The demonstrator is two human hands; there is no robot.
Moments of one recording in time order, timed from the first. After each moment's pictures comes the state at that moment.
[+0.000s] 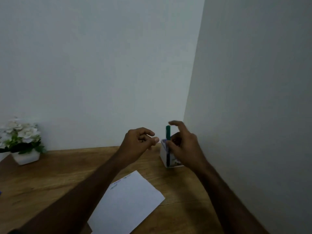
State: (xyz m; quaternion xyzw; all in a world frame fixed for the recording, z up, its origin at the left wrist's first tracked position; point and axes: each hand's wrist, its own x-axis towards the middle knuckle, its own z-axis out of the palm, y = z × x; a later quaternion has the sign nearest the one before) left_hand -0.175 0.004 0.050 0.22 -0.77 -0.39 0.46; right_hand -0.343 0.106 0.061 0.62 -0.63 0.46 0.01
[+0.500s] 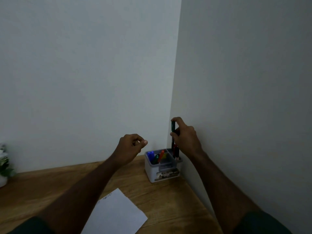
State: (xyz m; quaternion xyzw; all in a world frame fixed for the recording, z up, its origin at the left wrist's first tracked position) left_hand -0.237 -0.041 0.057 0.28 -0.82 -0.28 0.42; right_hand -0.449 0.057 0.085 0.54 -0.72 0.42 0.11
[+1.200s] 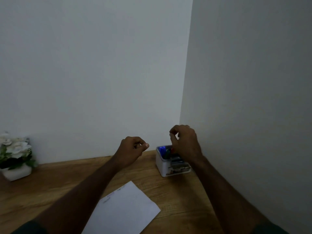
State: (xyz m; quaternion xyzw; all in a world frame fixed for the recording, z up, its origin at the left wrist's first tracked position) left_hand -0.198 -0.038 0.041 0.30 -0.83 -0.25 0.40; right_hand -0.404 0.052 0.062 0.58 -0.67 0.42 0.20
